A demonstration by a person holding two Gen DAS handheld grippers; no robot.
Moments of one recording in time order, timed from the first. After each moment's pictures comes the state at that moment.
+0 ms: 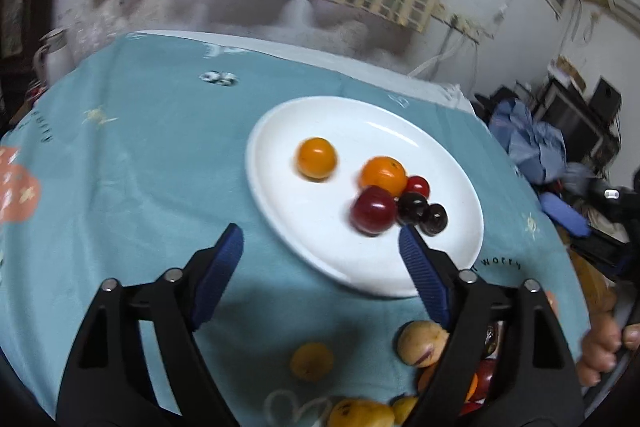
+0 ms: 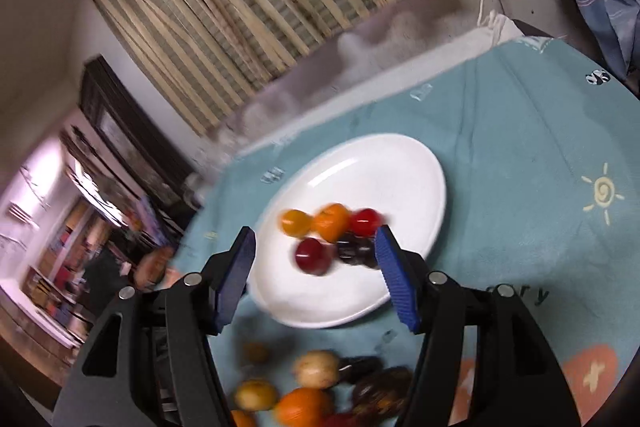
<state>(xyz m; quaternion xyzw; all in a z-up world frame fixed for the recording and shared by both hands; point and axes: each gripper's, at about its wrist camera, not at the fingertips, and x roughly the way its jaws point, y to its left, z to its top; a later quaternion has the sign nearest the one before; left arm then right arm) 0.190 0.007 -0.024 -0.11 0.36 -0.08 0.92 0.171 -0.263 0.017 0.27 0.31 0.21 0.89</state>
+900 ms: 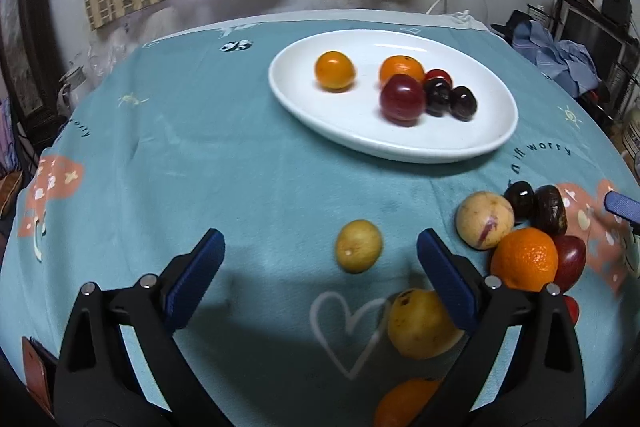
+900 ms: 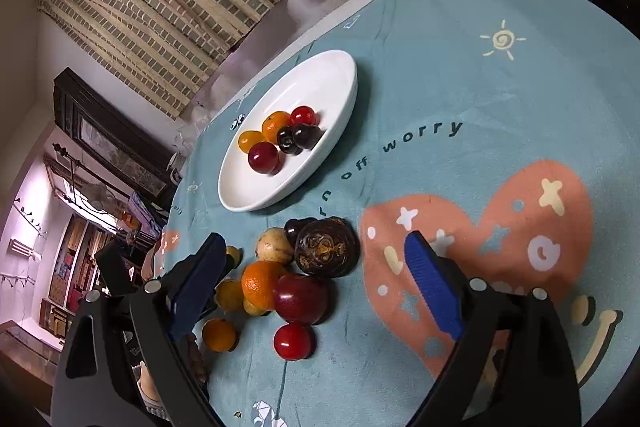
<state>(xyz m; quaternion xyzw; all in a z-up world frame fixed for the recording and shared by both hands) 0.144 -0.016 -0.065 0.04 0.39 -0.05 0.92 0.101 -0.290 -0.049 0.33 0.40 0.16 0.84</state>
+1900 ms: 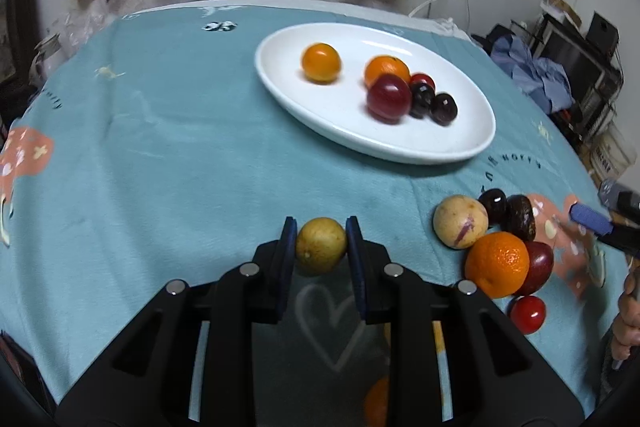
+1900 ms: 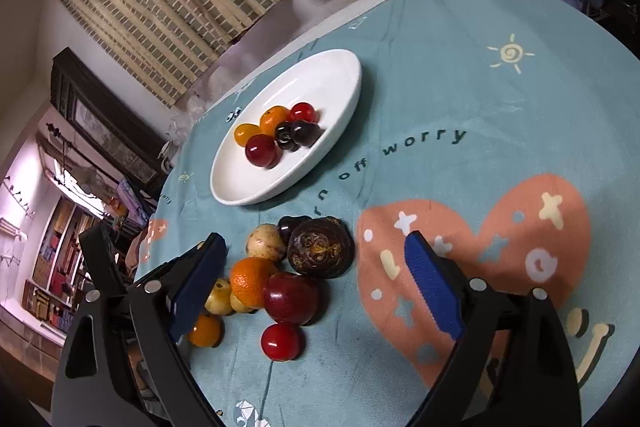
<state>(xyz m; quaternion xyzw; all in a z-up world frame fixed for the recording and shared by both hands) 0.143 0.004 -0.064 -0.03 0.41 -0.10 0.90 0.105 -0.284 -0.047 0.28 0.40 0.16 0.86</state>
